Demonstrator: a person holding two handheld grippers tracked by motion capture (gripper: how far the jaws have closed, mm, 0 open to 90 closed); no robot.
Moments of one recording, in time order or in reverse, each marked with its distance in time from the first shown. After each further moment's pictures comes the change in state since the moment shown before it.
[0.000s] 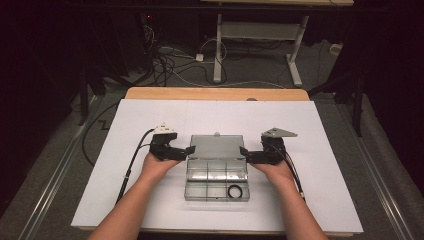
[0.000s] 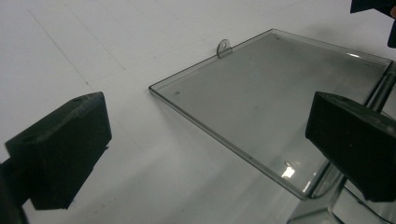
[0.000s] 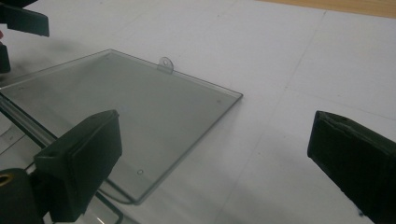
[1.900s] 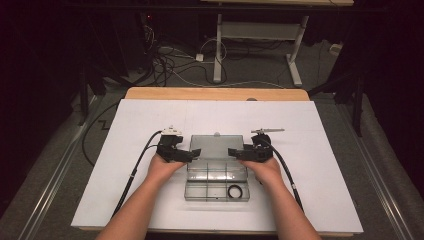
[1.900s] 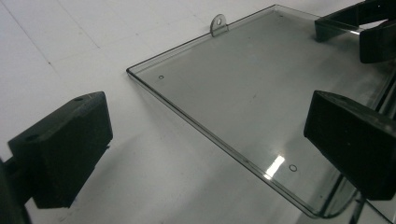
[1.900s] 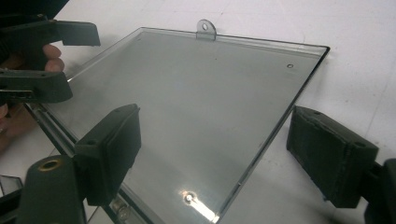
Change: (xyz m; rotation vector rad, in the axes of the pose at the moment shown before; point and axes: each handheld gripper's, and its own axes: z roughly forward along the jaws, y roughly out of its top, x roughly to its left) left arm -0.004 -0.004 0.018 0.063 -0.022 -0.016; right arm 0.003 -0.003 0.039 0.163 0.208 0.228
